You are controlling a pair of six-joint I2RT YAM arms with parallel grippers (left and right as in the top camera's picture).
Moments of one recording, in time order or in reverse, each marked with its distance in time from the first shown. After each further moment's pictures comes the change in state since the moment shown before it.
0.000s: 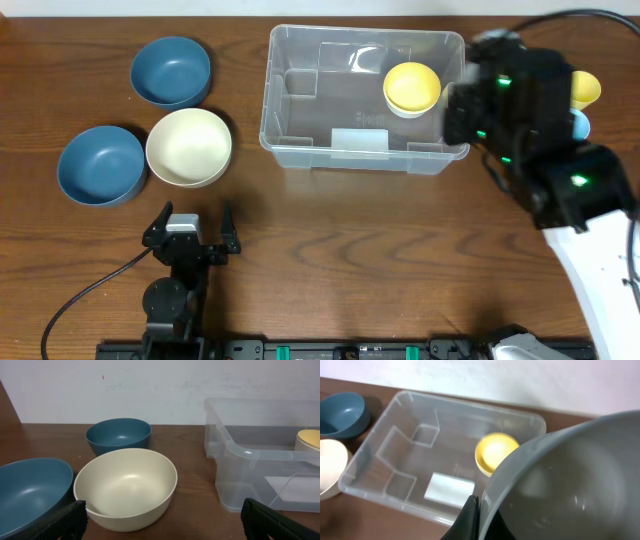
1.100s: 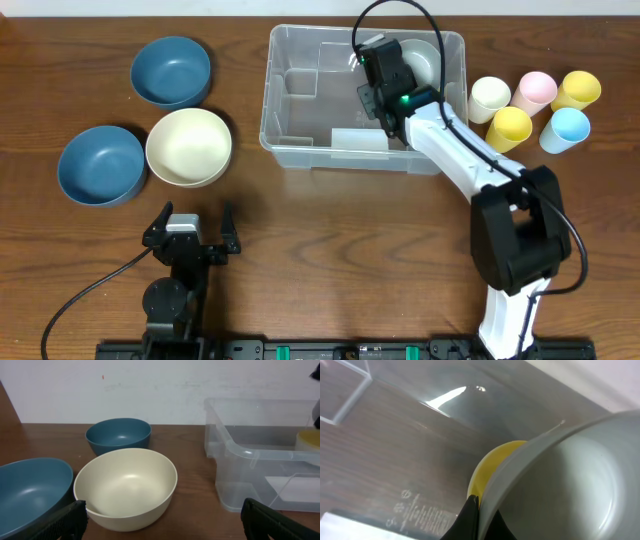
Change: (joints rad) left arm 0.000 0.000 0.000 0.000 0.000 0.000; right arm 0.068 0.732 0.018 0.478 0.220 -0.224
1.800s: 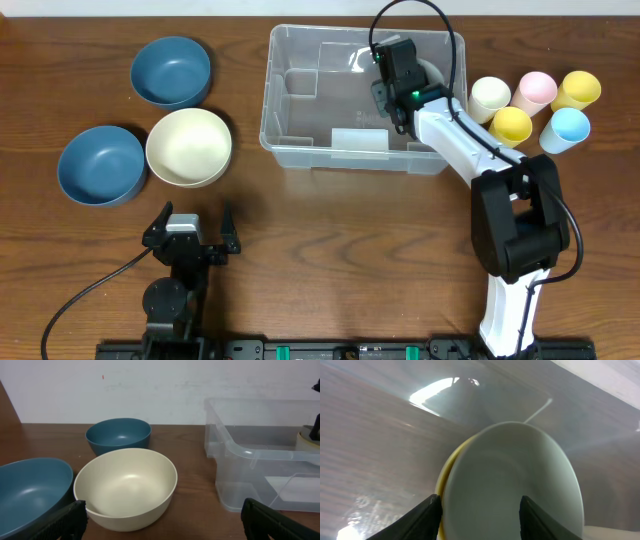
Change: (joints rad) left arm 0.000 0.000 0.000 0.000 0.000 0.000; right arm -0.052 0.041 0.000 0.017 -0.004 0.007
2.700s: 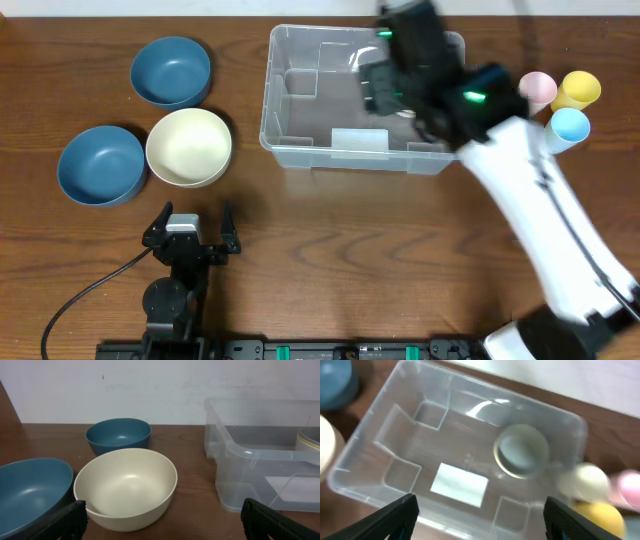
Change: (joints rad) left arm 0.000 0.000 0.000 0.000 0.000 0.000; right arm 0.132 -0.409 0.378 -0.753 -0.096 0.283
